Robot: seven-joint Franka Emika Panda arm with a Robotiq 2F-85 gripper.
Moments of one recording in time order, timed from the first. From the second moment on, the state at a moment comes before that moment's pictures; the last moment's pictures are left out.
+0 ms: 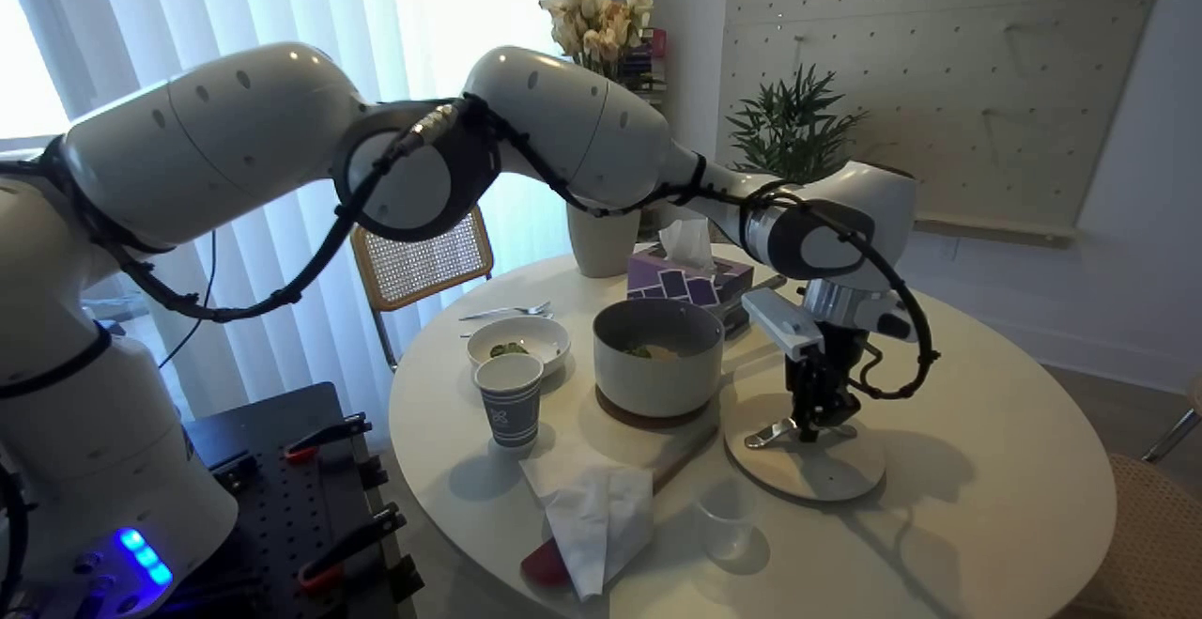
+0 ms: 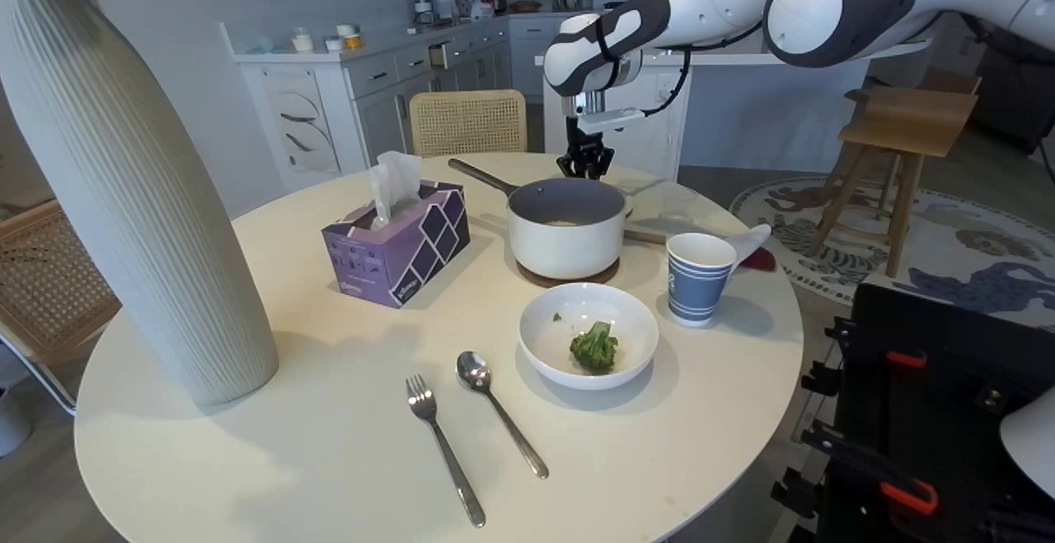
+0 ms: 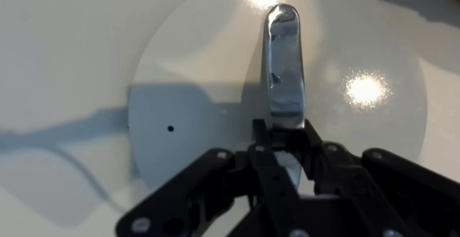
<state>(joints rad) -0.36 1.17 -0.09 -0.85 0.08 1.91 0.02</state>
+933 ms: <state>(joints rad) -0.37 1.16 -0.09 -0.75 0.08 1.91 0.05</state>
